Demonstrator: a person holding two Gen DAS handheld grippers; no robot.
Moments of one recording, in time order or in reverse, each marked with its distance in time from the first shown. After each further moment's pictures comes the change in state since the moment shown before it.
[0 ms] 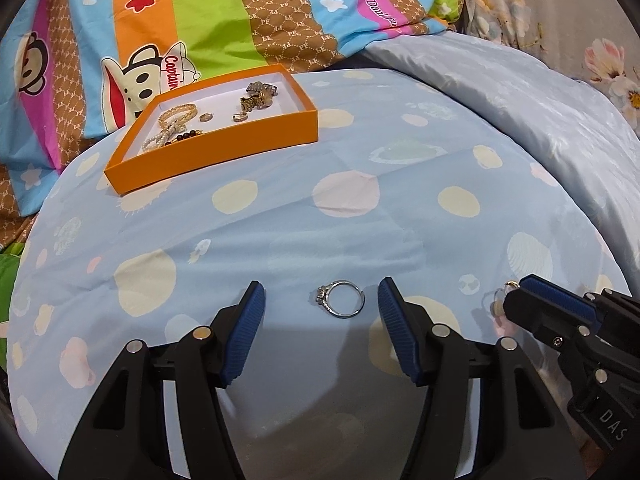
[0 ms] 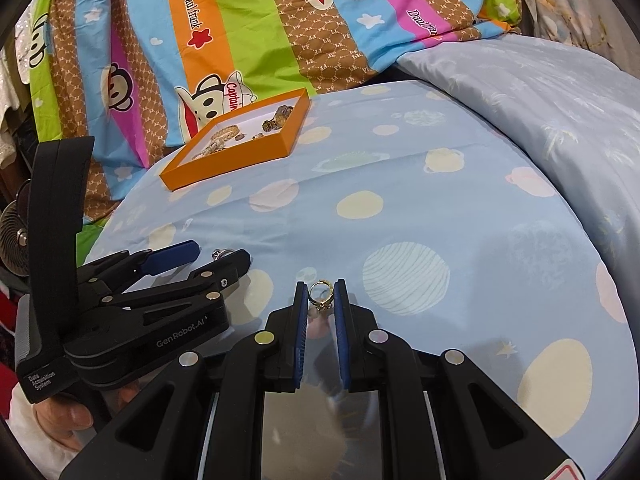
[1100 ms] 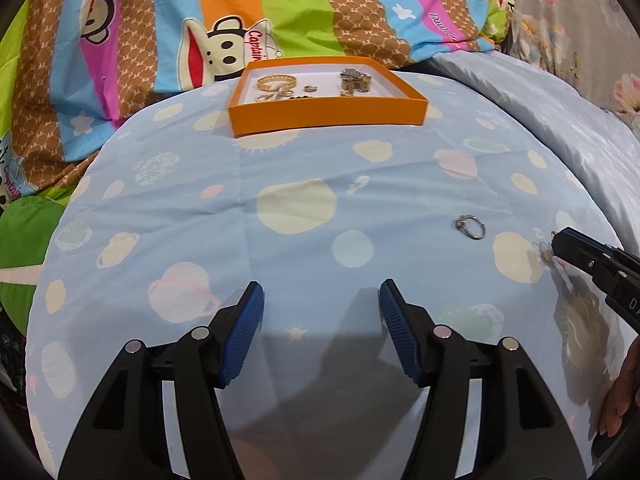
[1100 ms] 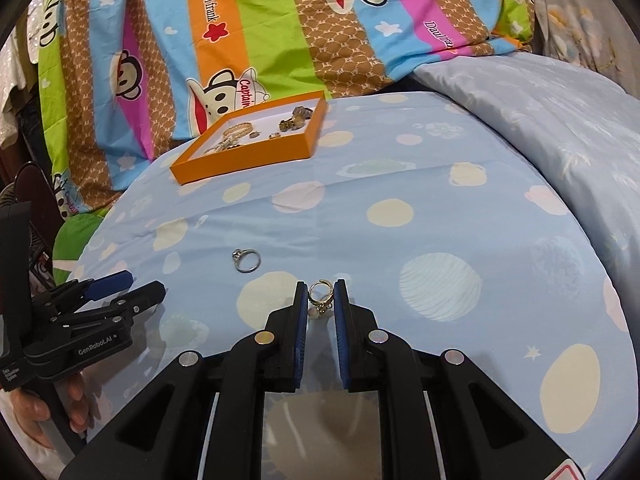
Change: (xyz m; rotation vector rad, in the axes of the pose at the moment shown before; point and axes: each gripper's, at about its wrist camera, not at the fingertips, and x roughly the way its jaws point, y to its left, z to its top) left arm -0.039 0.084 -0.047 -0.119 0.001 0.065; right arm 0.003 0.024 0.000 -0.051 -0.015 -0.020
